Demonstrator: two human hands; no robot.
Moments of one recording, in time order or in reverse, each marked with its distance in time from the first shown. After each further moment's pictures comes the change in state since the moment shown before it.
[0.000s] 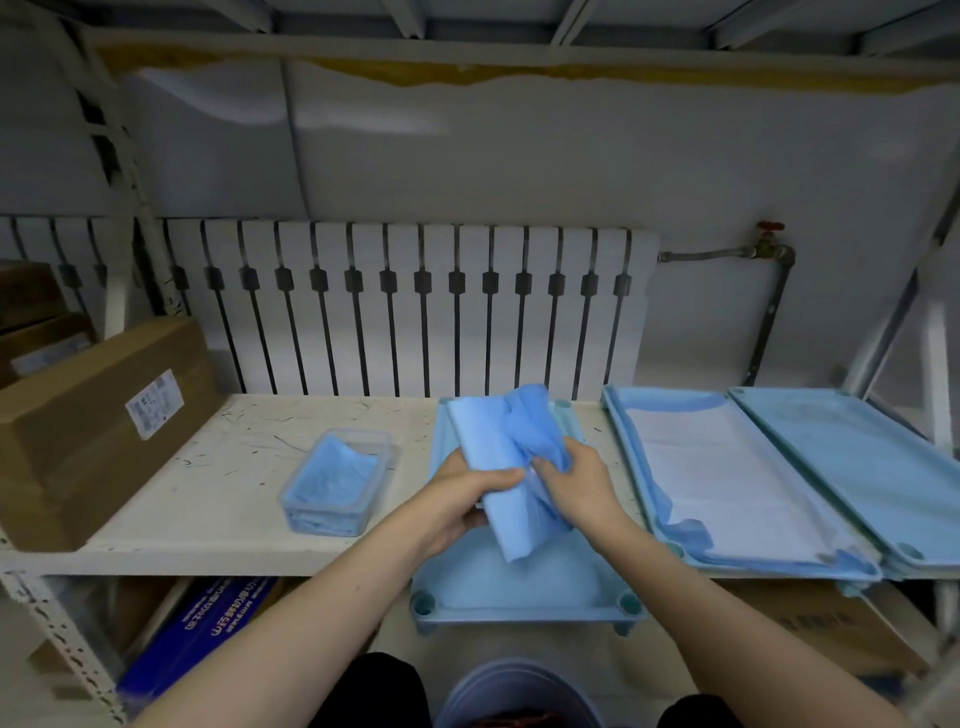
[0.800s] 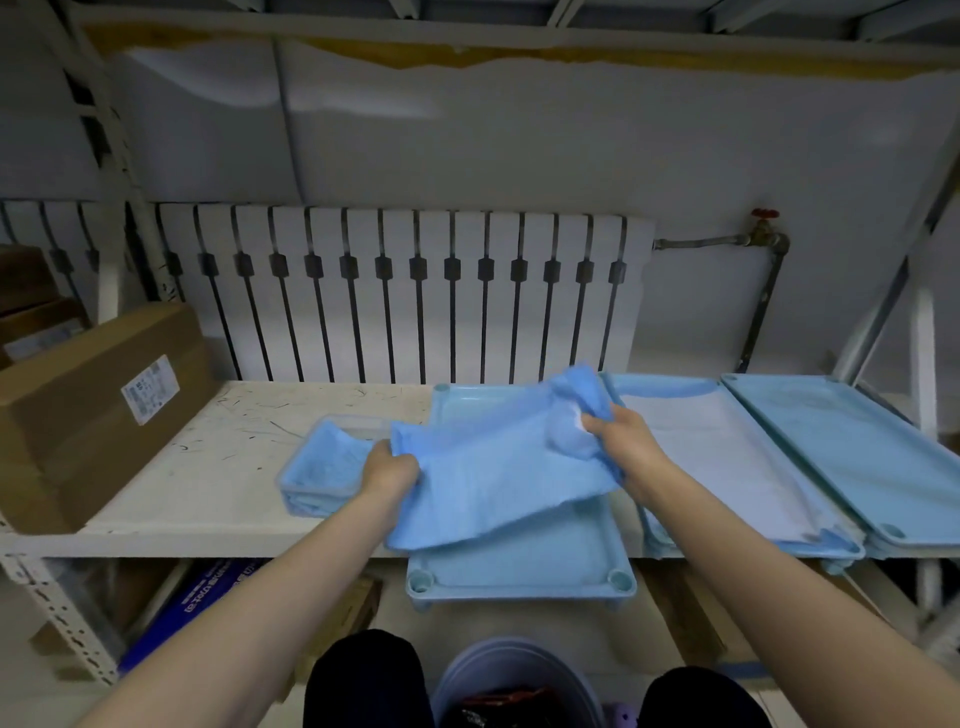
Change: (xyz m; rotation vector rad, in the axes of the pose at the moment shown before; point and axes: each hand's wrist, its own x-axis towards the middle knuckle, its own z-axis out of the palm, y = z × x) left_hand 0.016 -0.014 -0.057 0.291 0.618 -0.045; right_hand 0.032 0.017 -0.050 0.237 0.003 0.185
